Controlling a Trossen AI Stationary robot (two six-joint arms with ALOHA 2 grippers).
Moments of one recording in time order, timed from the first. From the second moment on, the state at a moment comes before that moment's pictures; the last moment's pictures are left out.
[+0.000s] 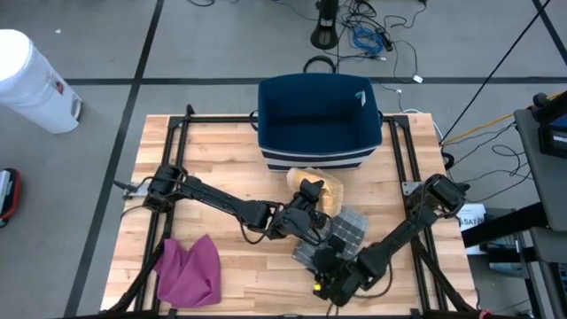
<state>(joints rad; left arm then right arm) -0.27 2.03 1.57 0.17 -1.07 1.29 0.72 1.91 1.18 -0.30 0.61 0.99</state>
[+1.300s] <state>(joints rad) -0.26 2.03 1.57 0.04 -0.91 1.13 0.75 1.90 1.55 -1.34 1.14 1.35</state>
